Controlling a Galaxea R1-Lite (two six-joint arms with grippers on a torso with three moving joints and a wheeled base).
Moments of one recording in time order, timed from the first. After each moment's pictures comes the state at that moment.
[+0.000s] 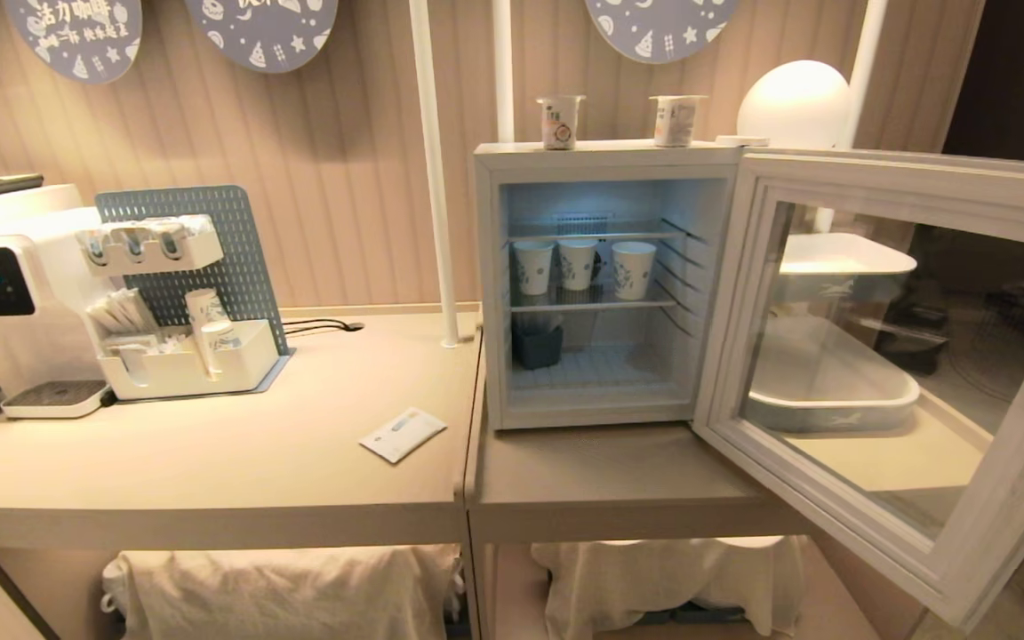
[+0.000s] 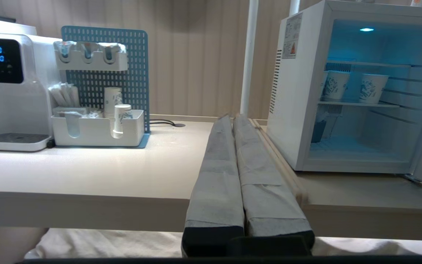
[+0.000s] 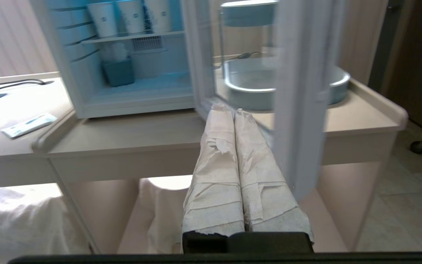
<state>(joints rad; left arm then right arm) 0.00 0.00 0.00 -0.31 0.01 -0.07 0.00 0.00 0.00 -0.07 0.00 0.03</state>
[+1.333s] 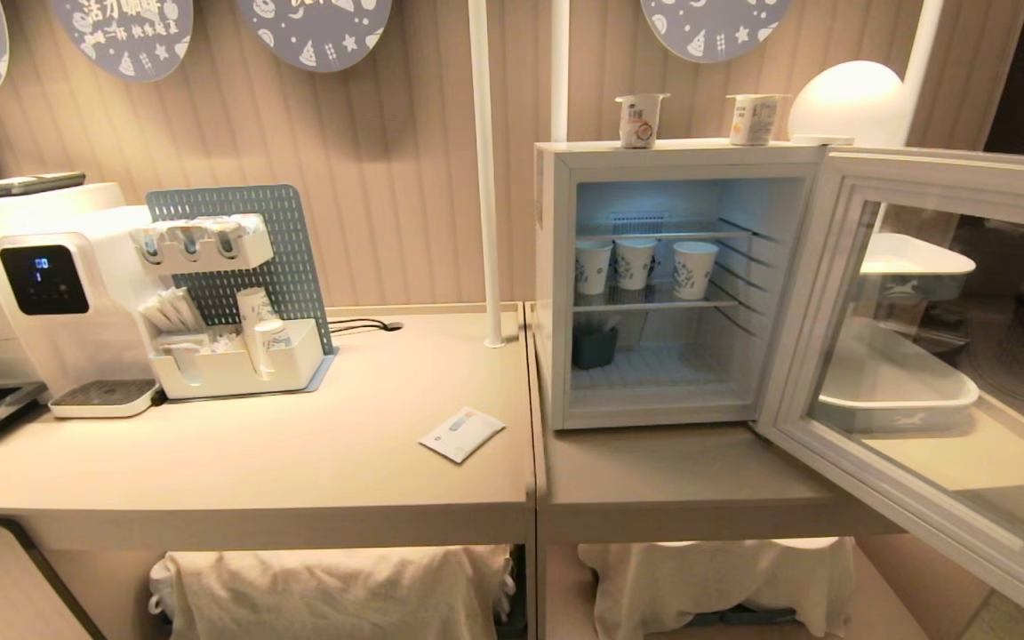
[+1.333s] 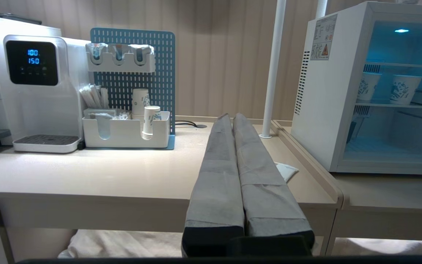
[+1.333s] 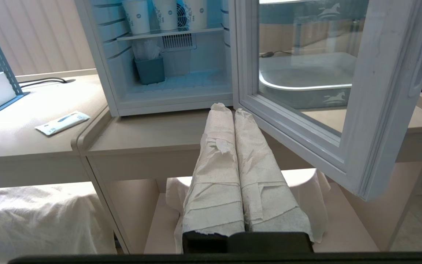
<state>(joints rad) 0.00 0.00 0.00 -0.31 0.01 -0.07 0.00 0.00 0.00 -0.07 0.00 0.03</state>
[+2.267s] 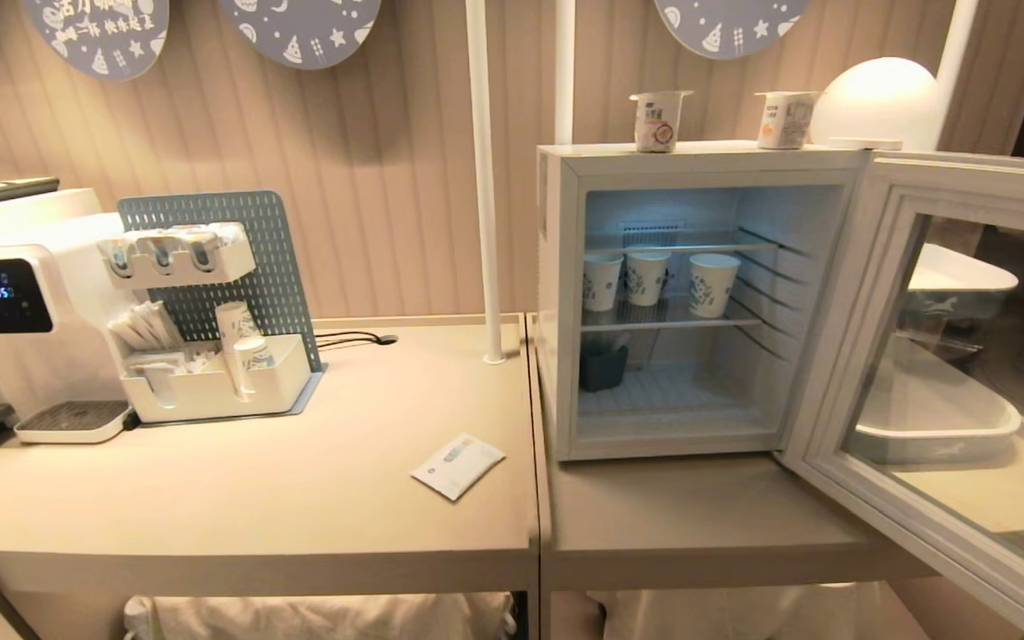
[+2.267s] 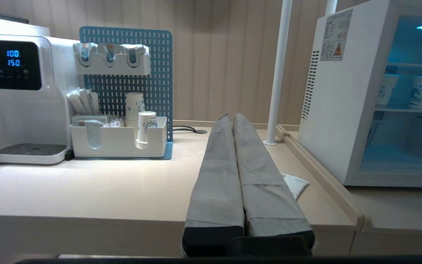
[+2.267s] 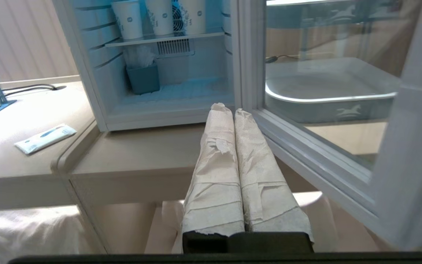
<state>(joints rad) 0.00 0.00 0.00 -0.31 0.01 -0.07 0.00 0.00 0.00 -0.07 0.00 0.03</state>
